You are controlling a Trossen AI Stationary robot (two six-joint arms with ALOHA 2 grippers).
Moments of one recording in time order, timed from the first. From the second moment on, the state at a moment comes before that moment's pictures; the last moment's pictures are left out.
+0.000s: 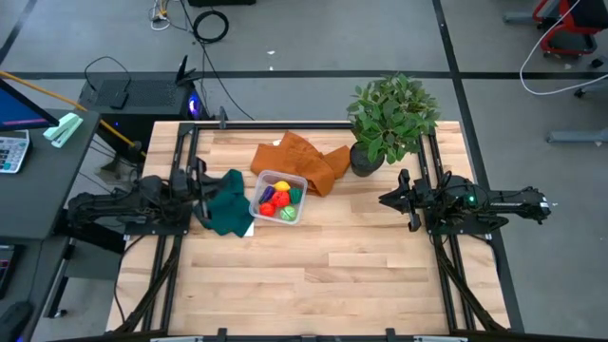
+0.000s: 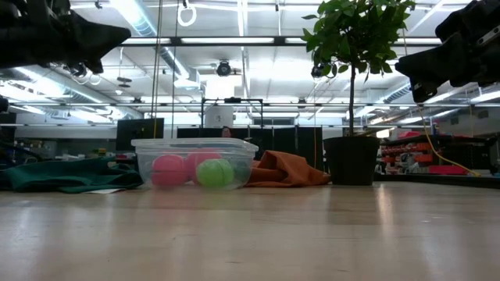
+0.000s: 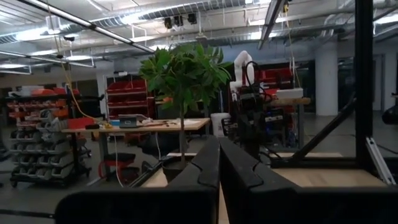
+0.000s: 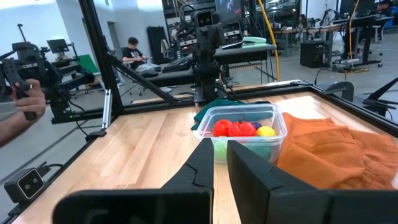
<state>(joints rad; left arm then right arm) 0.03 0.00 0.01 0.31 -0.19 0.09 -0.01 0.00 0.04 -0.02 -0.05 0.14</state>
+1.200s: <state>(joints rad) 0.03 0.01 0.01 0.04 0.02 0.01 -0.01 0.00 0.04 -0.02 -0.05 0.14</state>
